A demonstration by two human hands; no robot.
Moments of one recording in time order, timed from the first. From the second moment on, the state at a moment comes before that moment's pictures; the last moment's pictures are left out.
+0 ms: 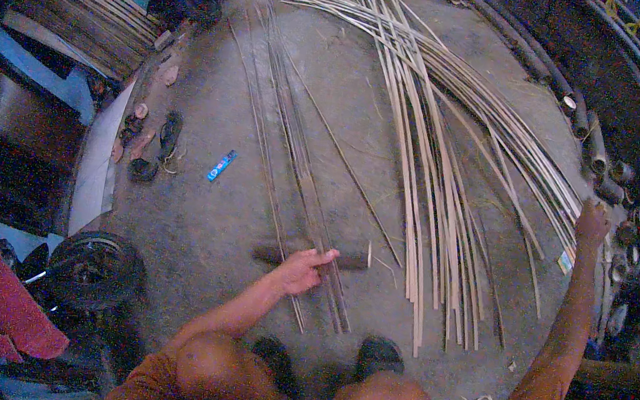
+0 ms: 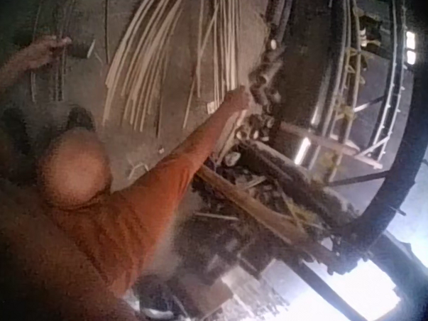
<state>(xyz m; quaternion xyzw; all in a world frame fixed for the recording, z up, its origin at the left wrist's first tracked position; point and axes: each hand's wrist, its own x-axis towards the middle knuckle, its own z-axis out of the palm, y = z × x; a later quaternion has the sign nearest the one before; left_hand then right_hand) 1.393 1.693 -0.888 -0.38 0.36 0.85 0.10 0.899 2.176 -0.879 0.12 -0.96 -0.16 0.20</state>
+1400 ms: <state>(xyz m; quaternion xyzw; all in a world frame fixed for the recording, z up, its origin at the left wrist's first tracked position) 1.393 1.695 -0.915 -0.37 0.36 0.86 0.04 1.259 1.930 -0.887 0.32 -0.87 0.36 -0.04</state>
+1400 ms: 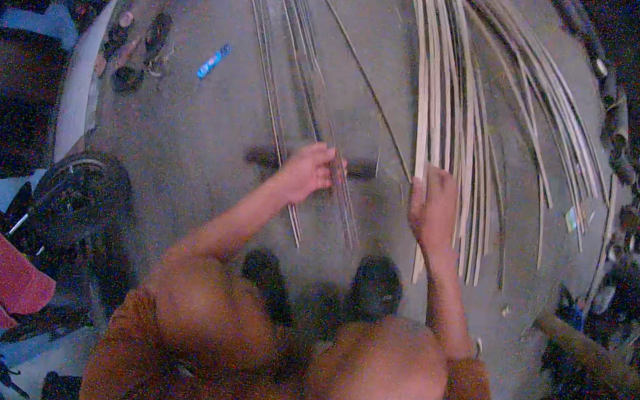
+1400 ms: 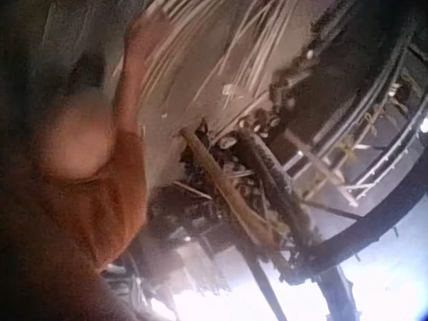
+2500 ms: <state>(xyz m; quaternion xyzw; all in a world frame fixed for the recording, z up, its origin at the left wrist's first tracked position) 1.398 1.652 -0.937 -0.47 0.67 0.58 -0.02 1.170 1.904 -0.931 0.28 -0.83 0.42 -0.23</state>
